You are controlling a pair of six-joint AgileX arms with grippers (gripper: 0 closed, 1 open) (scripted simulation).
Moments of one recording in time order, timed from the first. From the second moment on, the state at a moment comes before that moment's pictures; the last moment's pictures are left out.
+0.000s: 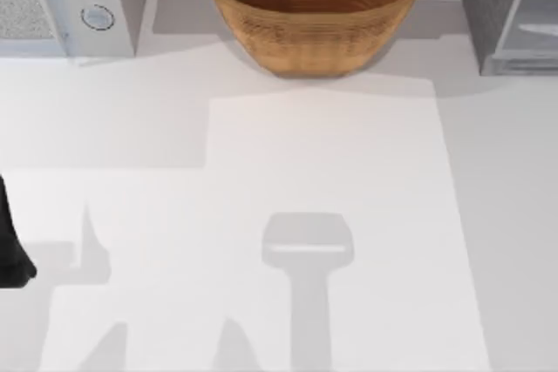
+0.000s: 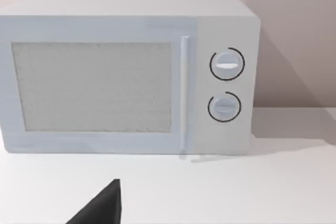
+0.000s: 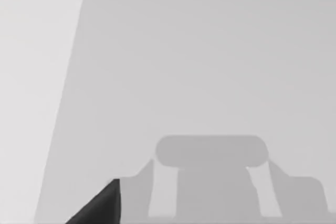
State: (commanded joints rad) left arm 0.00 0.00 0.00 0.00 0.00 0.00; right arm 0.02 -0.23 0.66 -1.47 0.01 -0.01
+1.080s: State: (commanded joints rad) left arm 0.00 0.00 0.00 0.00 0.00 0.00; right arm -1.24 1.15 1.17 -1.39 -0.72 -1.44
